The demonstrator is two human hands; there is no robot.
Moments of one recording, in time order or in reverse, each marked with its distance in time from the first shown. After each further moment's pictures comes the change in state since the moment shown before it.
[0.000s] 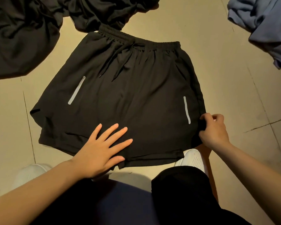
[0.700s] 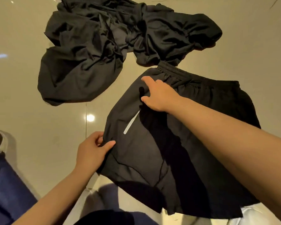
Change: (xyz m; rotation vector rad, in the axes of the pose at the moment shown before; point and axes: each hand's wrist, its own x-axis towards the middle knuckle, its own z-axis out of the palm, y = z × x) left_hand -0.040 -0.104 -0.059 -0.896 0.419 -1.270; right_hand 0.028 -0.352 0.008 -0.108 -0.208 -0.820
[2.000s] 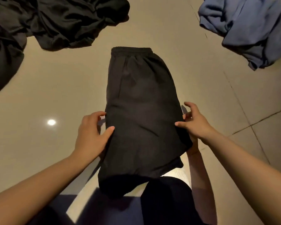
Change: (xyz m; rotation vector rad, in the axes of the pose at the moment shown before) left_hand -0.070 0.105 0.154 0.154 -0.252 0.376; right_hand -0.246 0.262 0.013 0.616 0.214 0.707
